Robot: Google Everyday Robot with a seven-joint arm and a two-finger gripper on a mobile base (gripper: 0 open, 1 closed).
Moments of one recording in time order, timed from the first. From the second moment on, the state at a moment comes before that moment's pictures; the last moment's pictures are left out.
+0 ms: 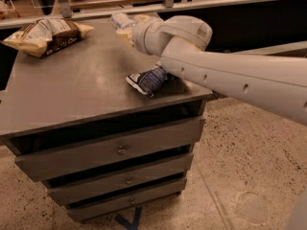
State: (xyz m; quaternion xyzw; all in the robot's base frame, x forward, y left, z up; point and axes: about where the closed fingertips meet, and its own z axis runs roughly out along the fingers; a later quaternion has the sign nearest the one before) arm 0.751 0.059 0.939 -0.33 0.69 0.10 0.63
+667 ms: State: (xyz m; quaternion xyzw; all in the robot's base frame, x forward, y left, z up) arm 0.741 0.042 0.933 -0.31 0.68 0.20 0.64
